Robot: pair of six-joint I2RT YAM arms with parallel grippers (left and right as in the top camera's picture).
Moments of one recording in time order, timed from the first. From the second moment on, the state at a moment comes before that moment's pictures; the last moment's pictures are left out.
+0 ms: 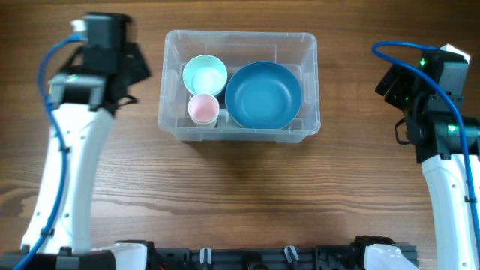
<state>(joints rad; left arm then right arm) -0.07 1.49 1.55 -0.97 -0.33 -0.42 -0.07 1.22 1.21 -0.76 0.32 0.35</state>
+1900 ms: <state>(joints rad) -0.32 1.43 1.55 -0.94 -0.02 -0.27 -0.07 1.22 1.21 -0.76 0.32 0.35</state>
